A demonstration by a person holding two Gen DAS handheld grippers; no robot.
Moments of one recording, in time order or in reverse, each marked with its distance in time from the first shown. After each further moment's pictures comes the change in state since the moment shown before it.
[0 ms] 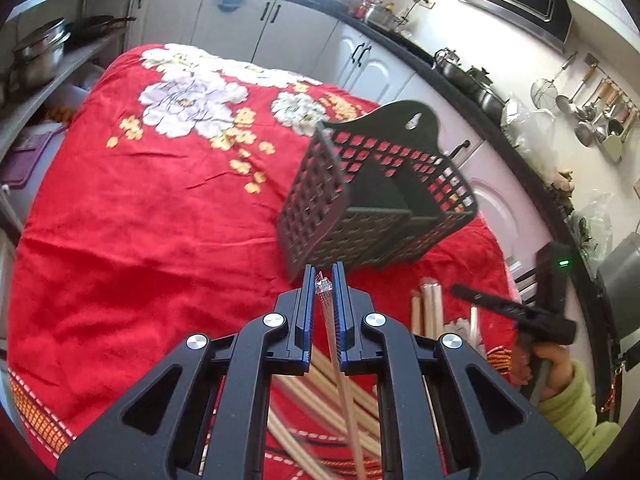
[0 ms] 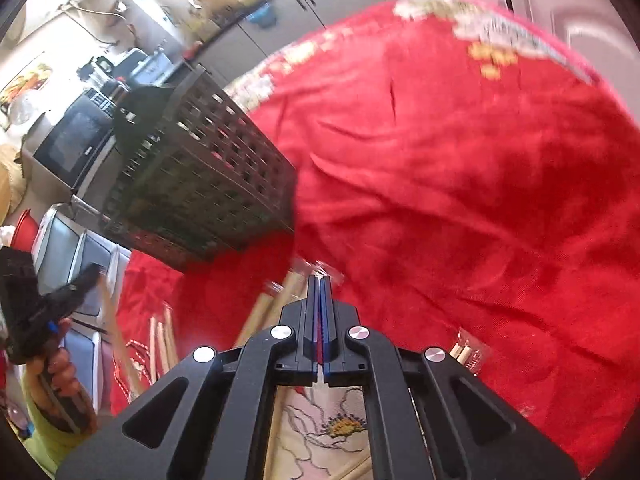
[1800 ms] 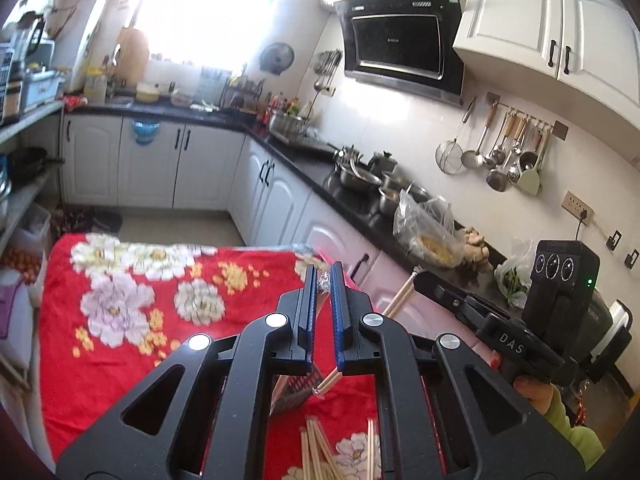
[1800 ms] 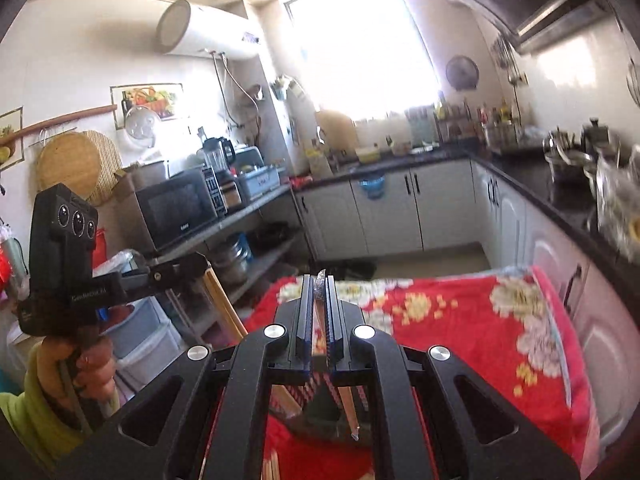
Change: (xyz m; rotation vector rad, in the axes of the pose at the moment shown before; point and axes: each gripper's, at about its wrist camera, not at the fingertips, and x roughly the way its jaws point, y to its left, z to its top) left arm -0.117 -0.139 0.133 0.232 -0.345 -0.185; right arm -0.194 0.173 0.097 -0.442 -0.582 0.146
